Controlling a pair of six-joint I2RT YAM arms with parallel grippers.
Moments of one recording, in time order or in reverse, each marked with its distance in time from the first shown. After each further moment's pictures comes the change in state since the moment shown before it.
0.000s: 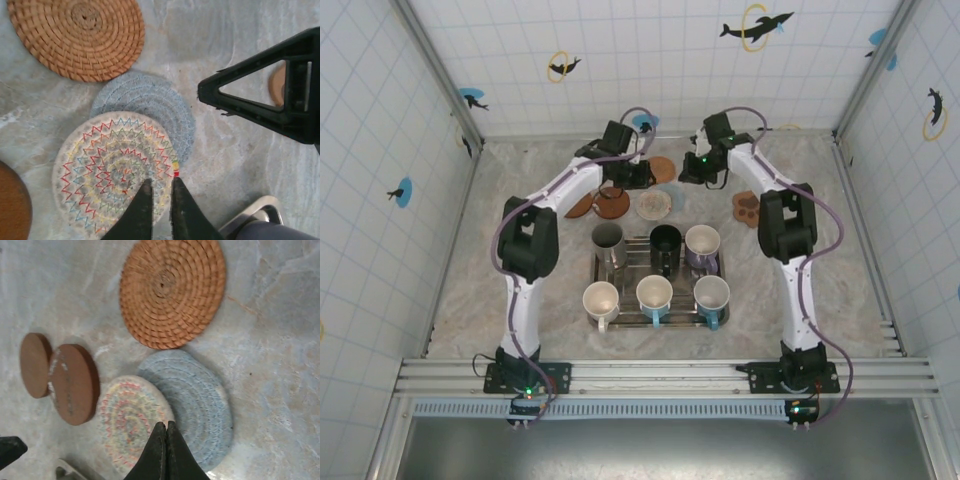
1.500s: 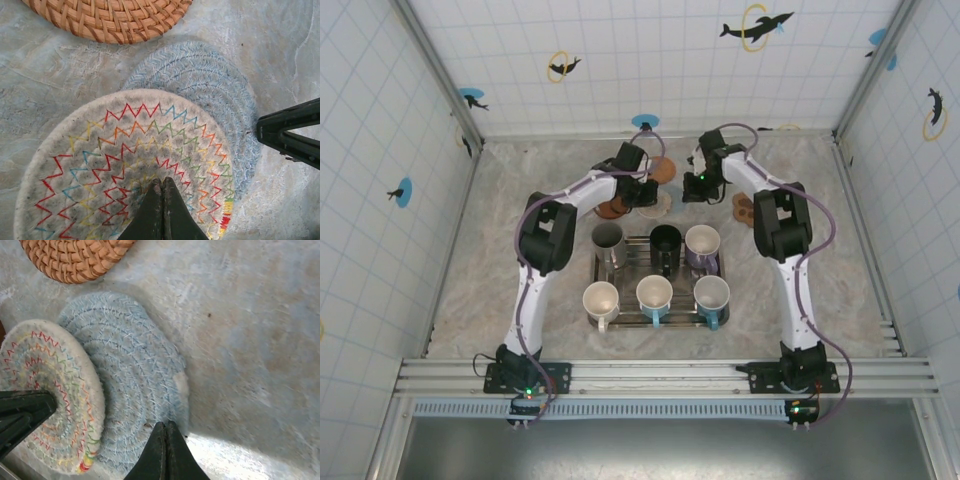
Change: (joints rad) left arm -0.010 0.119 -0.060 0.114 -0.033 -0.056; right arm -0.001 -0.013 -0.110 -0.047 0.071 -0.097
